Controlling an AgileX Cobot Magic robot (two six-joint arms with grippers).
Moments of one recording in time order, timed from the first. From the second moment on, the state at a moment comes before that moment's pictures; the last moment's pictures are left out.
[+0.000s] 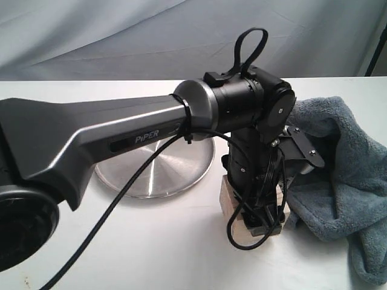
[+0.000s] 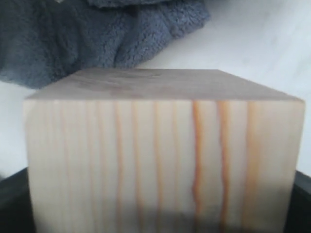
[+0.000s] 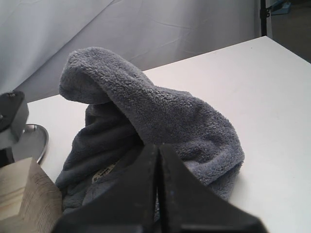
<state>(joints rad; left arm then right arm) -0.94 2.32 -1.95 -0.06 1.22 0.44 -0.07 0.00 0.00 0.15 0.33 0.11</state>
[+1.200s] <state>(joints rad) -0.66 2.23 -1.95 0.16 1.23 -0.04 -0.07 0.00 0.00 0.15 0.33 0.11</state>
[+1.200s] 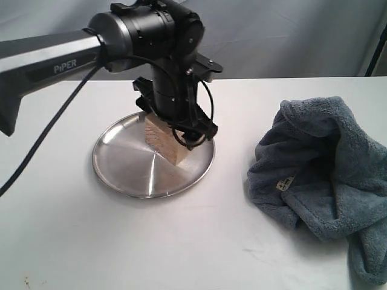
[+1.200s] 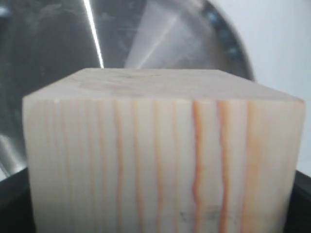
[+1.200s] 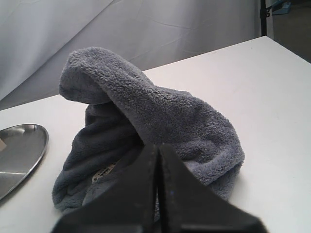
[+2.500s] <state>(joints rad) -0.46 2.31 -1.94 -0.05 1.22 -0.18 -0.07 0.00 0.00 0.15 0.33 0.11</state>
